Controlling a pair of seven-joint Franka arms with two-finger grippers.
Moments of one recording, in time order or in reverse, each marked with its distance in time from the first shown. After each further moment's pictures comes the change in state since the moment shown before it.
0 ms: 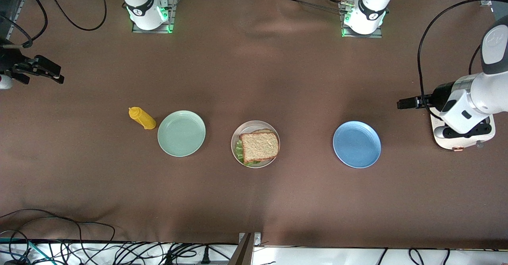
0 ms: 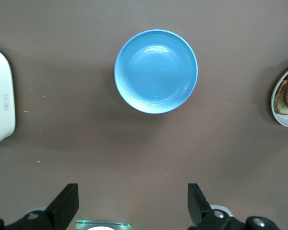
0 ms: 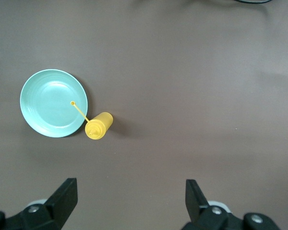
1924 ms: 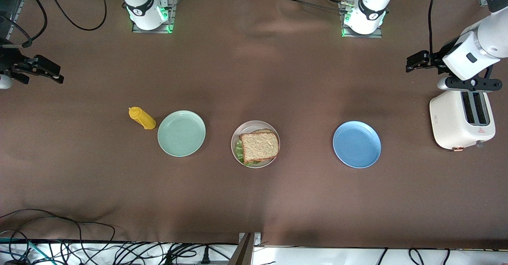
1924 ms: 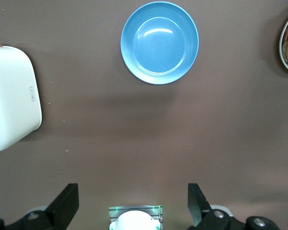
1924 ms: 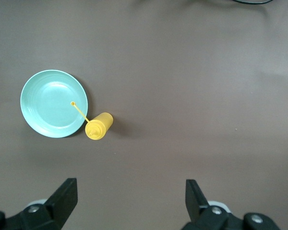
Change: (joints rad) left arm -0.082 -0.282 0.066 -0.270 0.038 0.023 0.160; right arm 0.000 -0.001 -0.001 0.002 0.001 0.000 0.000
